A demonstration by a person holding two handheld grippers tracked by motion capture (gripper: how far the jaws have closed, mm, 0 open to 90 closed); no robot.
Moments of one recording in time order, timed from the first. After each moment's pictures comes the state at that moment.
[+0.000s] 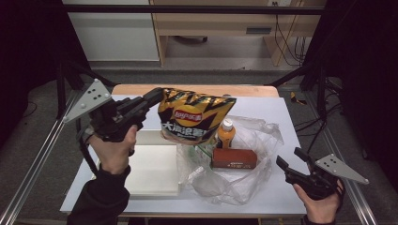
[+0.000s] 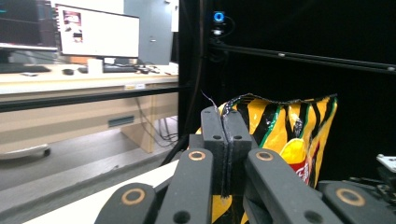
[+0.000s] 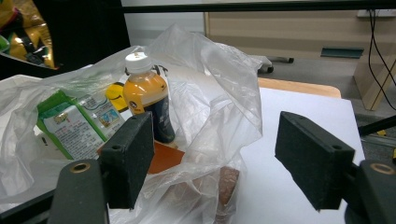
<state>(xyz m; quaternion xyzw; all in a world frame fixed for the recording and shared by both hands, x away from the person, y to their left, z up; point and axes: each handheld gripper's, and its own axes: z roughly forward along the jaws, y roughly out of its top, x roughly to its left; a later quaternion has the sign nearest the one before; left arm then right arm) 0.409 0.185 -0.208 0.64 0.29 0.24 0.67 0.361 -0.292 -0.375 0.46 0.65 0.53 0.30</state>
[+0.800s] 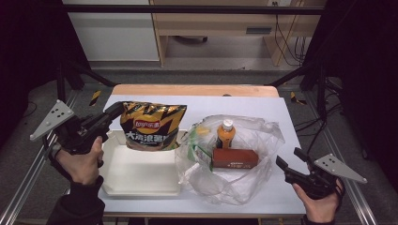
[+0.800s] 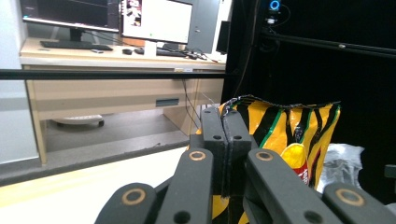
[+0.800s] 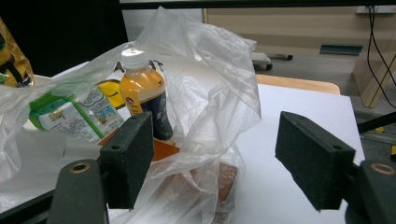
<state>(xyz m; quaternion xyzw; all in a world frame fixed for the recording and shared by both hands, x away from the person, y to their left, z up) 0.407 0.262 -0.257 0.62 0.37 0.27 0.63 0.364 -0.292 -0.378 0.46 0.65 0.52 0.30</state>
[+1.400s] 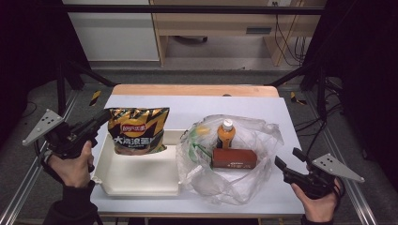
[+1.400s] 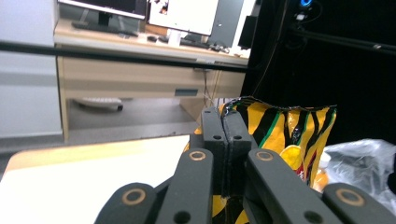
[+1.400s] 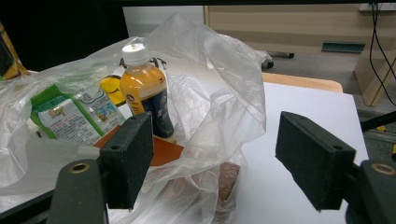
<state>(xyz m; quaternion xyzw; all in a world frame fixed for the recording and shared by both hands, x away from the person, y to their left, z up) 0.414 0.294 -0.292 0.61 0.42 0.27 0.62 0.365 -0.290 -0.380 0.46 0.66 0.52 0.30</state>
